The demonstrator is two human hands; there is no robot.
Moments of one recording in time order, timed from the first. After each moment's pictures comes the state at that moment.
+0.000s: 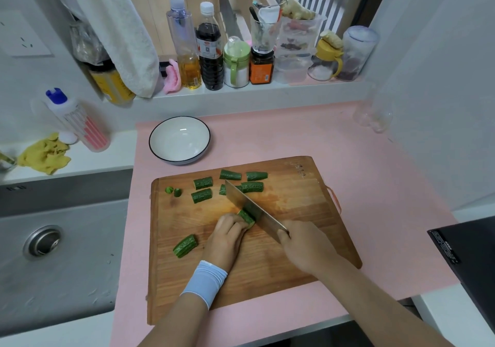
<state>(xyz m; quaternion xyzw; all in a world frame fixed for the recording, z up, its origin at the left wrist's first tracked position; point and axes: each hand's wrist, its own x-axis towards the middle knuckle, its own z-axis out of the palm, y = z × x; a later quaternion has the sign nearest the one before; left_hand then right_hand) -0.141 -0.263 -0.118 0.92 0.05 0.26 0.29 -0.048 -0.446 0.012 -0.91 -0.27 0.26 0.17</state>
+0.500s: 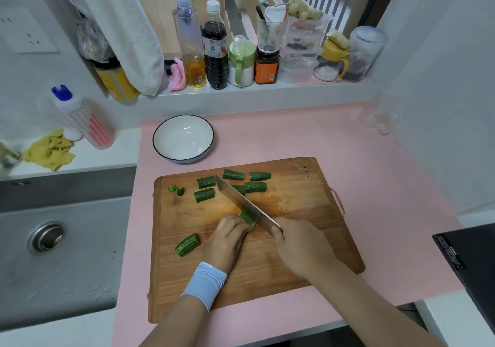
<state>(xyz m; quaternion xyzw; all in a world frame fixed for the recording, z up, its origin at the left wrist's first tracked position) -0.146 -0.262 -0.118 0.92 0.05 0.27 0.29 -0.059 -0.431 0.028 -0.92 -0.32 0.20 0.14</state>
